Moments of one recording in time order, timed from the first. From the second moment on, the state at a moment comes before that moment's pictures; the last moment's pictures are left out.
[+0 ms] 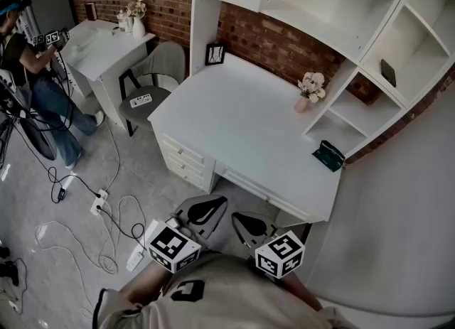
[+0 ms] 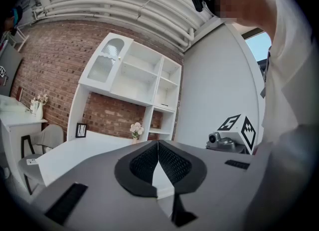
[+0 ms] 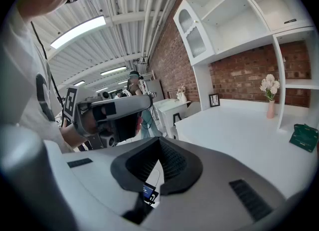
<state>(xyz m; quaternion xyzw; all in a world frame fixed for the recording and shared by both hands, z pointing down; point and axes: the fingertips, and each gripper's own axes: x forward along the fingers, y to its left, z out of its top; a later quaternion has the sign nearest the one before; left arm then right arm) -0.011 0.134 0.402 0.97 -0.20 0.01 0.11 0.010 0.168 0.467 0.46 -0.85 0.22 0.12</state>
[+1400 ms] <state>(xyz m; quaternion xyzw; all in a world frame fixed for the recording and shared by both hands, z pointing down) -0.127 0.062 0.425 0.95 -0.29 0.05 0.12 -0.065 0.105 0.438 0.46 -0.85 0.25 0.06</state>
